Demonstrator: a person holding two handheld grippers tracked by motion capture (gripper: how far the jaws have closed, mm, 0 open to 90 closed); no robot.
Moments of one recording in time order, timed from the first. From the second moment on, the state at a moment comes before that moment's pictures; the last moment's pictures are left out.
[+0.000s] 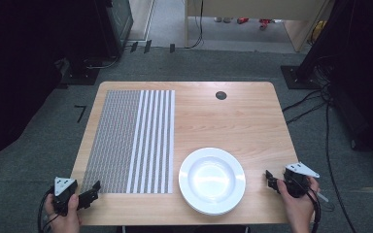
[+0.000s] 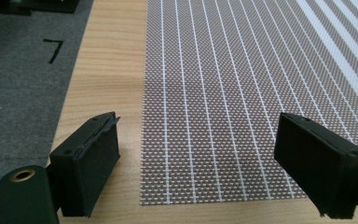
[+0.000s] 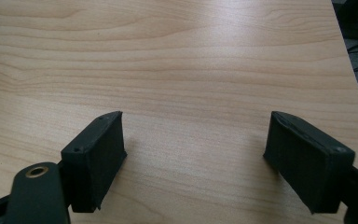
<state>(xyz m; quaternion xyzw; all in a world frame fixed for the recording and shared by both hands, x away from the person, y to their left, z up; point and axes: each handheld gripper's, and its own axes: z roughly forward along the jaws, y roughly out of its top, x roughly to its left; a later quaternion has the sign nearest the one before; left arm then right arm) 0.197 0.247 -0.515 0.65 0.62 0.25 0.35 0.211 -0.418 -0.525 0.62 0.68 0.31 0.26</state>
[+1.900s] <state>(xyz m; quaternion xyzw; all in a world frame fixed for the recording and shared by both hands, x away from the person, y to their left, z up) 0.235 0.105 -0.481 0.70 0.53 0.18 0.45 0.210 -0.408 -0.523 0.64 0.65 0.31 0.27</state>
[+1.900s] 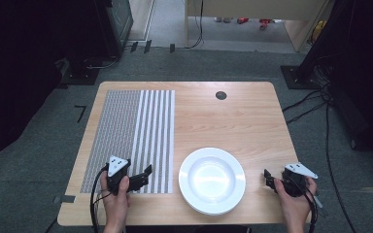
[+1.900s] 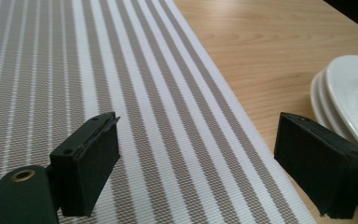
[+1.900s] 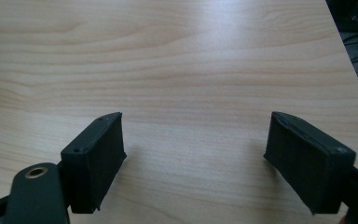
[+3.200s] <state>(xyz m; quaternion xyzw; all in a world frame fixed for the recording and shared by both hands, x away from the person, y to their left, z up) 0.212 0.044 -0.484 0.75 0.45 0.10 0.48 0.200 -0.337 -0.494 0.59 0.63 0.49 0.14</state>
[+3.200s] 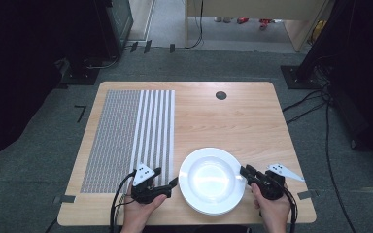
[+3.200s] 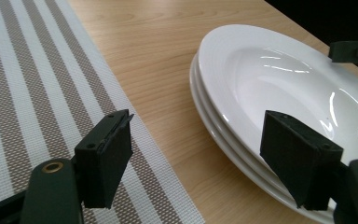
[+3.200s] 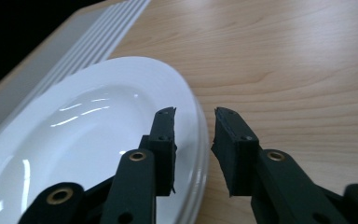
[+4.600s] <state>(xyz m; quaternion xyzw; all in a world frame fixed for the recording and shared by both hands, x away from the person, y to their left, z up) 0.209 0.019 -0.493 0.75 0.44 0.03 0.49 0.199 -0.348 -0.509 0.62 0.53 0.58 -0.01</state>
